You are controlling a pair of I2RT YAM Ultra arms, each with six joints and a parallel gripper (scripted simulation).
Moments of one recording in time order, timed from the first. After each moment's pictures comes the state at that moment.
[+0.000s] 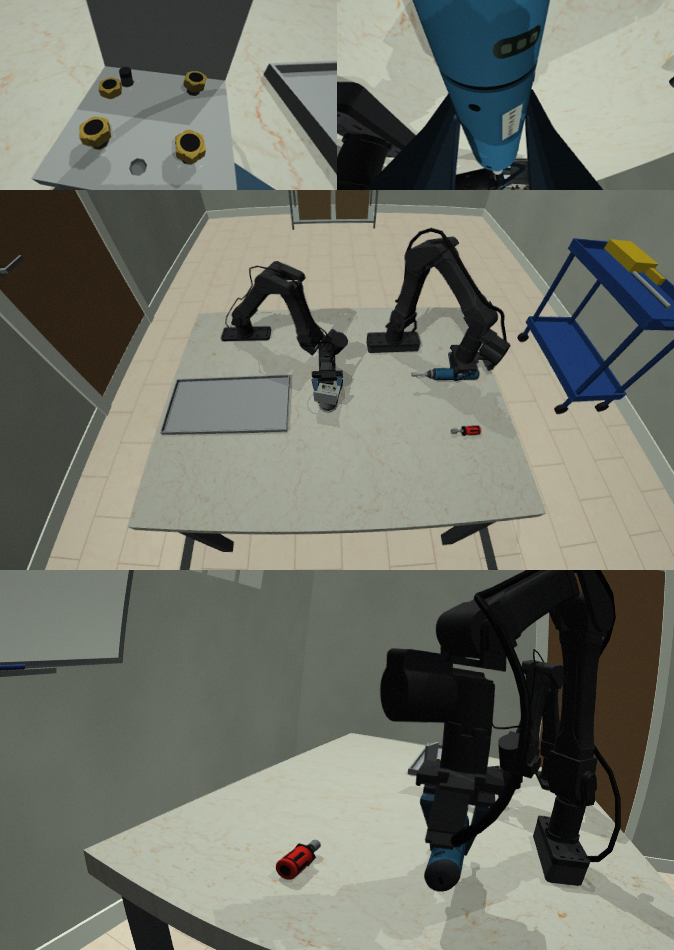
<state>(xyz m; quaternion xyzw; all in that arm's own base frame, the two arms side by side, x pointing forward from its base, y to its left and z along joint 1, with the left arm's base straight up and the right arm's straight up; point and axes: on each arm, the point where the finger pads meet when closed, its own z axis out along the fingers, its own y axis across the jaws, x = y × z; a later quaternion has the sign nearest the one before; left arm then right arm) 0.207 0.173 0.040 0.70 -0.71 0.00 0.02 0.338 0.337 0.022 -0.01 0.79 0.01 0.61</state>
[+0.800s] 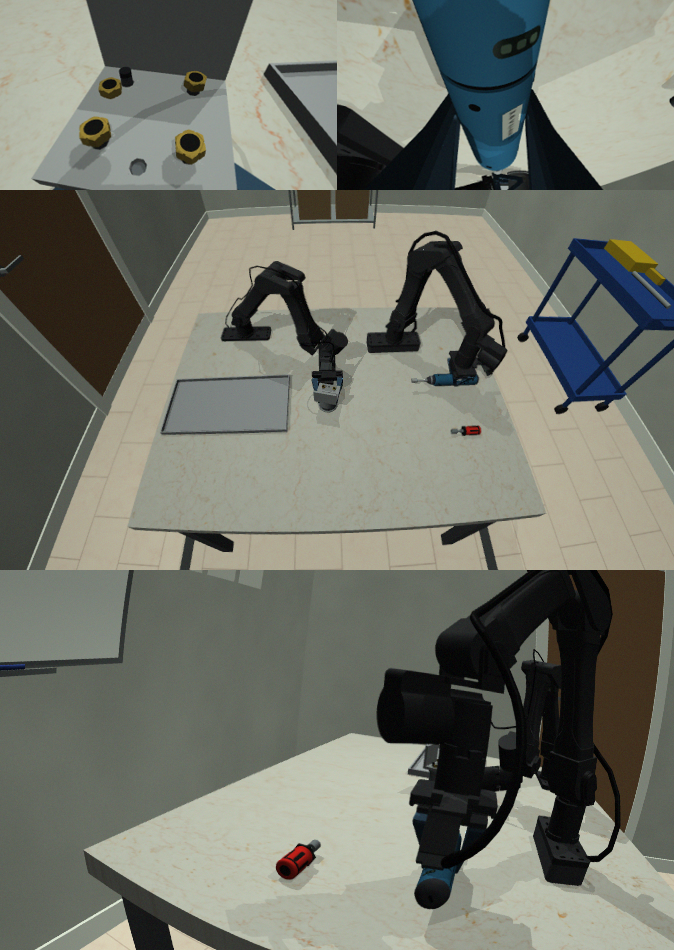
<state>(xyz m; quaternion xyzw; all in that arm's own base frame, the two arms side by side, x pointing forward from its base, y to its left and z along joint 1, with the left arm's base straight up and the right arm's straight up) 0.213 0.177 0.016 0.70 -0.71 0.00 0.00 0.338 0.337 0.022 -0.01 0.79 0.01 0.61</state>
